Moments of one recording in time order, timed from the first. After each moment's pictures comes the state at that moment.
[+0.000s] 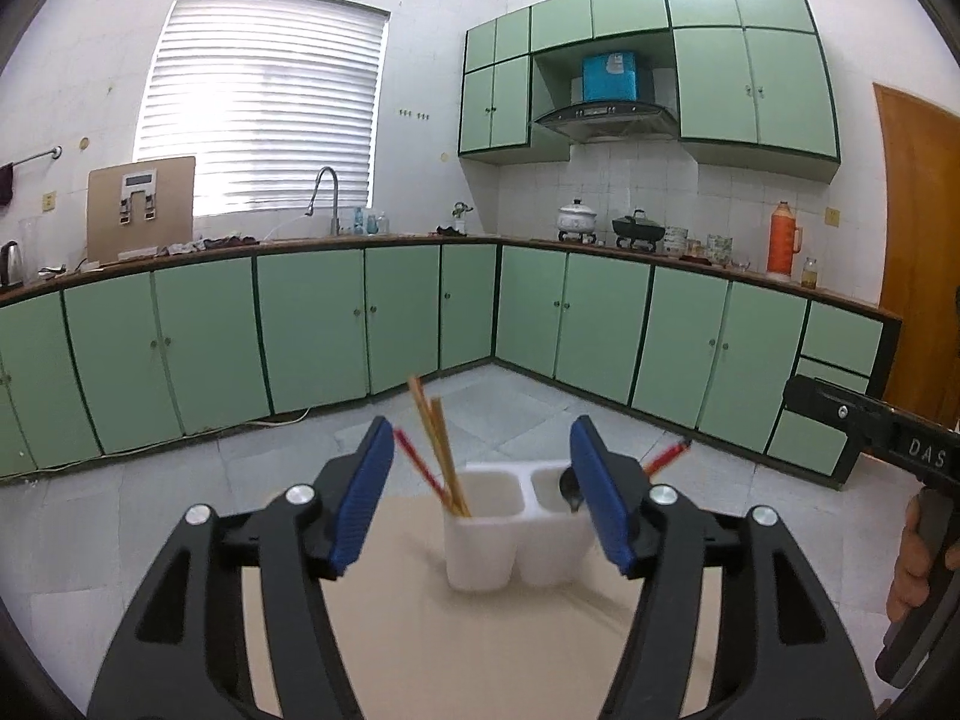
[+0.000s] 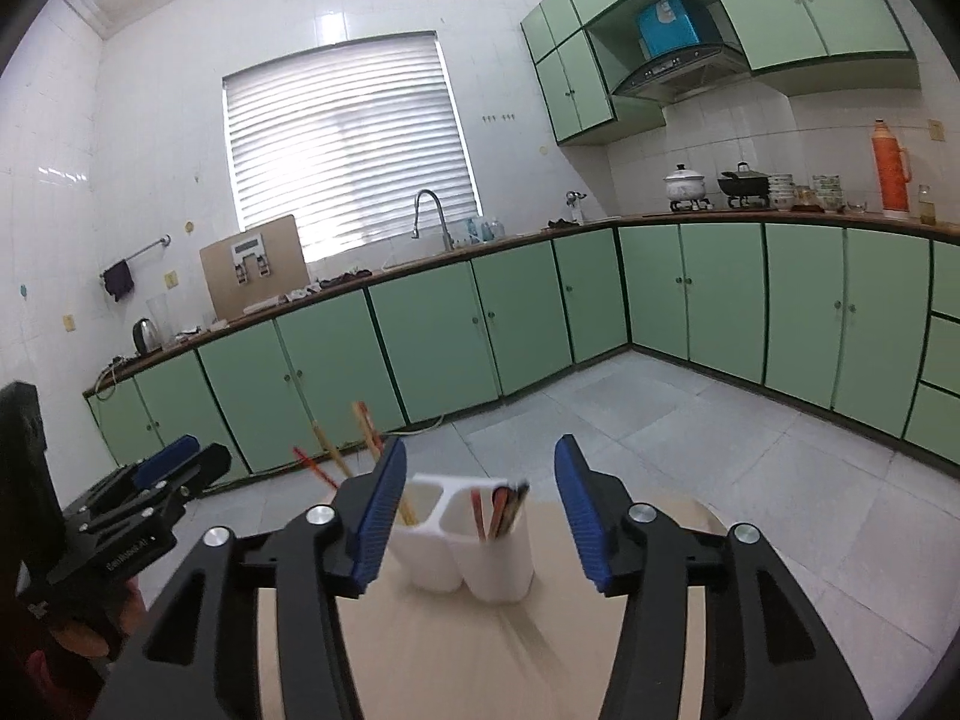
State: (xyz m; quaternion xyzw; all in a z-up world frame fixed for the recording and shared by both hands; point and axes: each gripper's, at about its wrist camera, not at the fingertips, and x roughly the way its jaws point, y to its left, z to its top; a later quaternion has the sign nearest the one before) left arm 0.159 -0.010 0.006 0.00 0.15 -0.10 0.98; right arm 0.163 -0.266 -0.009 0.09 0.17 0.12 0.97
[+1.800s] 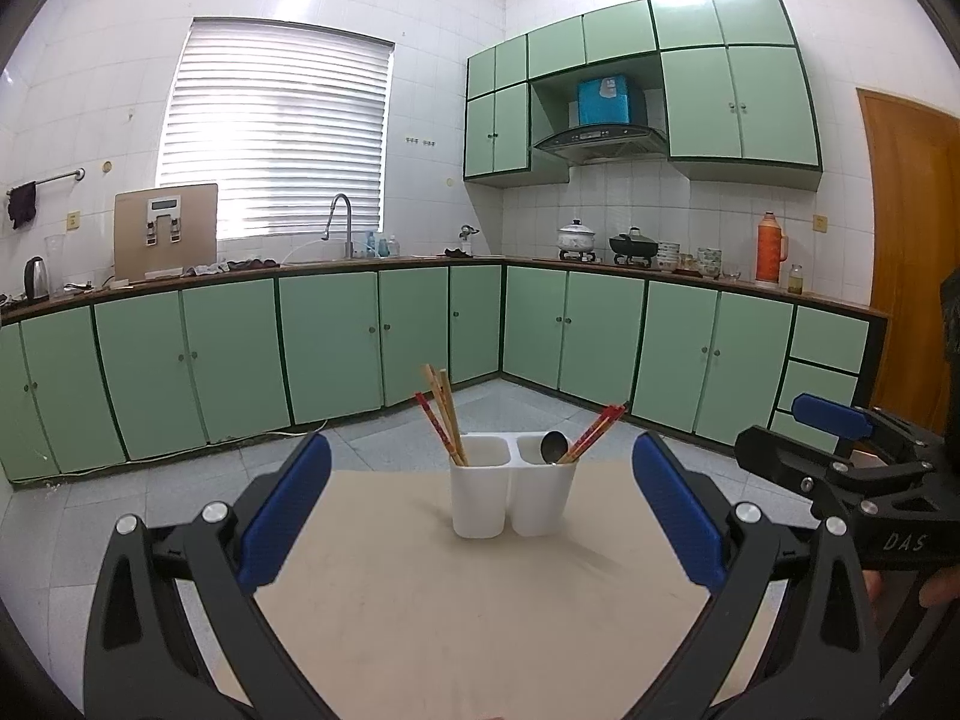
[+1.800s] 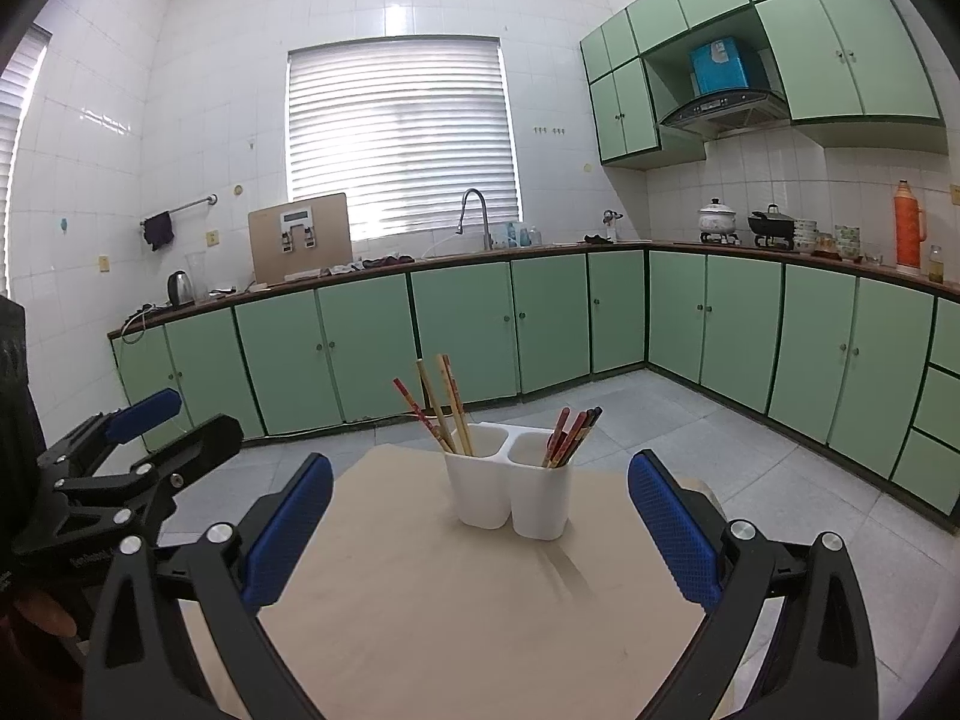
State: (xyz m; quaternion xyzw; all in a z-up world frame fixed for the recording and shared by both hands) left arm 0.043 -0.001 0.017 0.00 0.12 -0.09 0.99; right arm 0.062 -0.223 -0.008 0.04 0.15 0.15 0.98
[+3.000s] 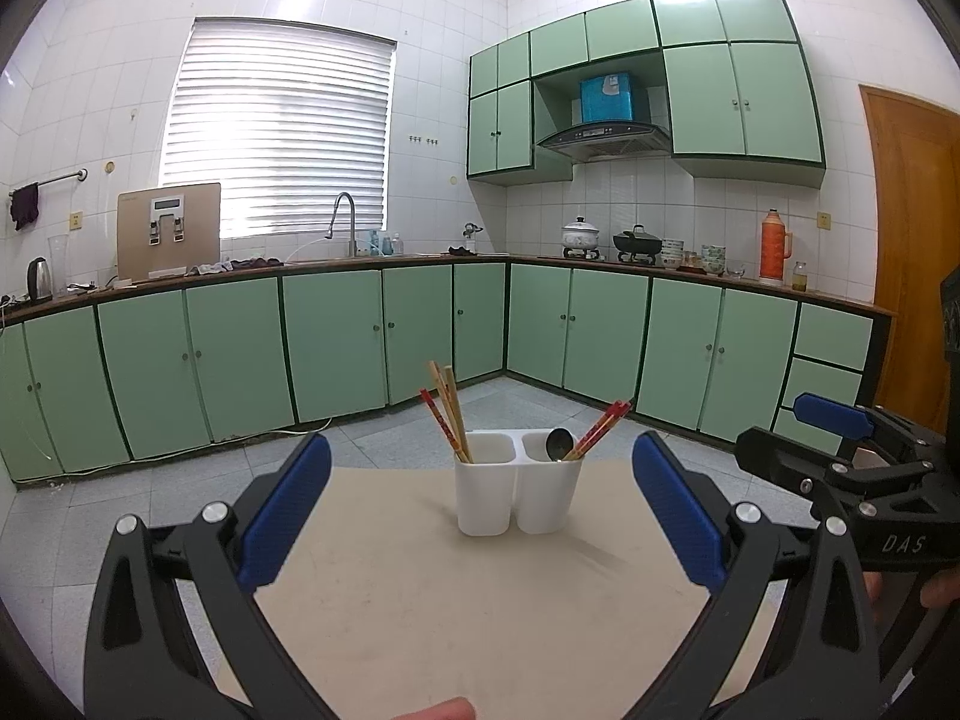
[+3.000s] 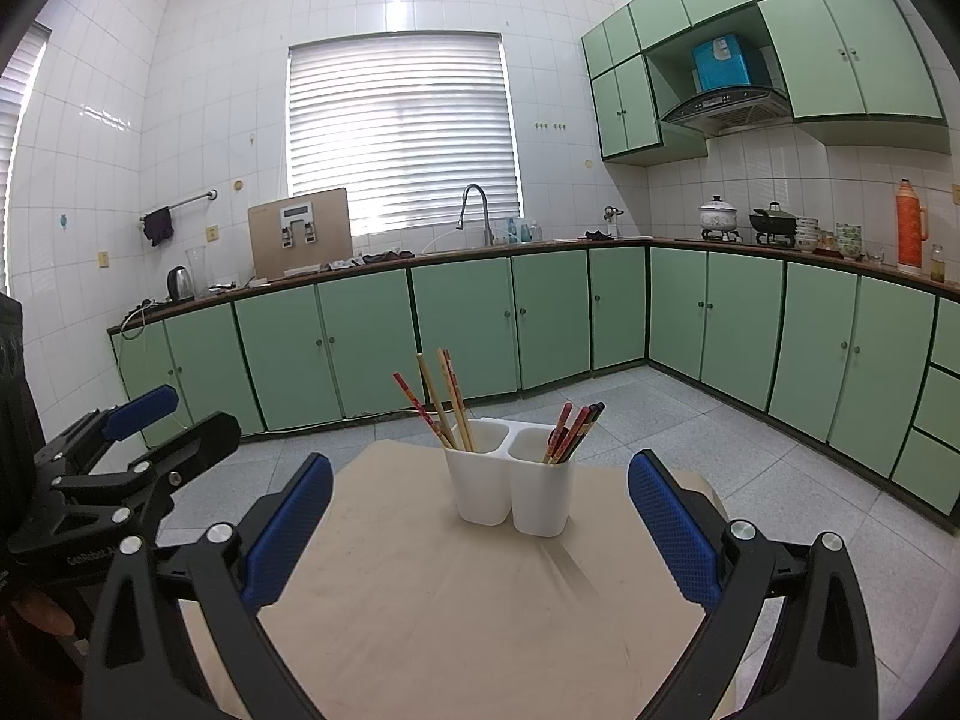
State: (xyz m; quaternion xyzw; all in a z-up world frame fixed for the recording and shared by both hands) left arm 0.043 0.007 0.016 0.01 0.12 -0.09 0.99; right arm 0.060 -0.217 -0.011 0.03 0.16 0.16 0.98
